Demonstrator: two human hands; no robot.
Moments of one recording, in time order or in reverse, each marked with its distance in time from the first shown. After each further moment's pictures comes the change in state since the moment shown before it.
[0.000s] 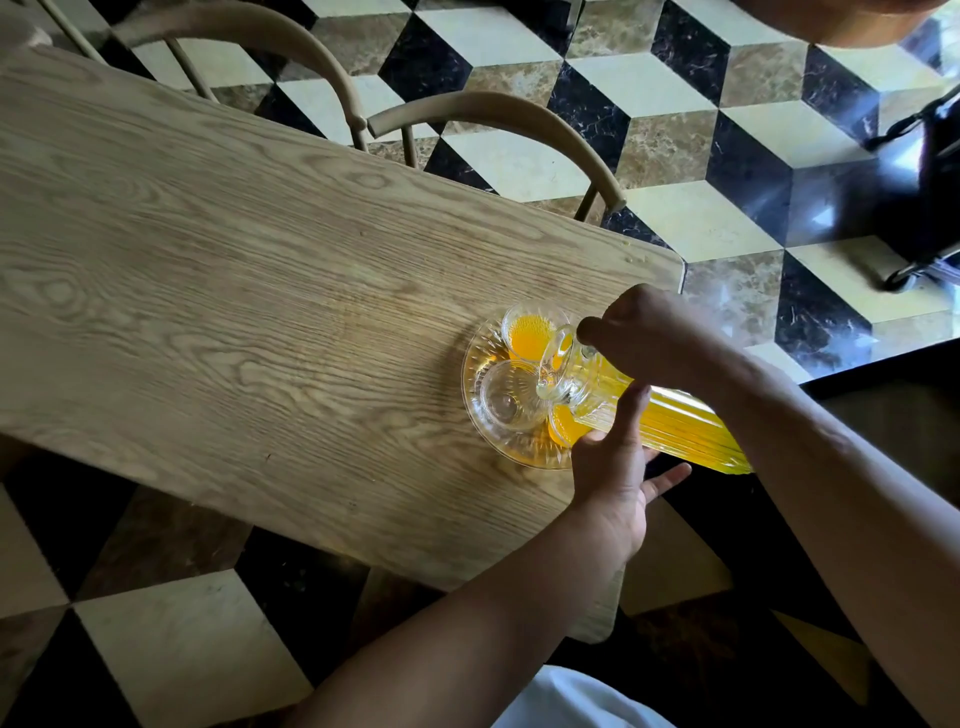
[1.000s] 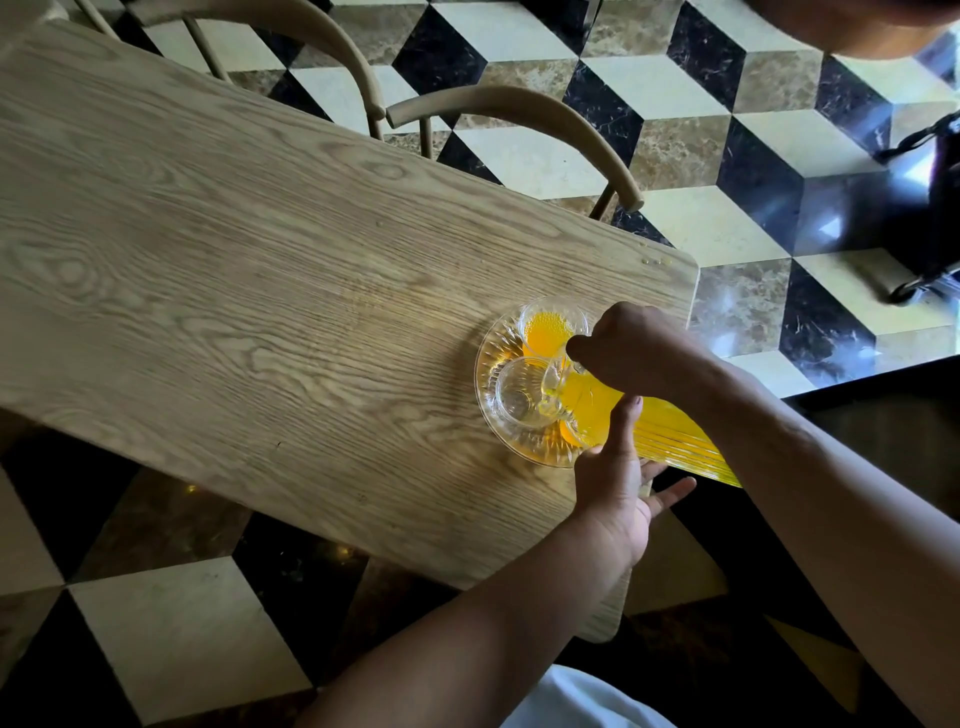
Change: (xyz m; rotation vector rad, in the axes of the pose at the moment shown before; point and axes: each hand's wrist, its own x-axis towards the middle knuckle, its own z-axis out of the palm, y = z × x) left_hand 0.011 -0.004 -0.019 -0.054 0.036 -0.086; right_hand 0.016 -0.012 0.030 -0.152 -0.054 0.002
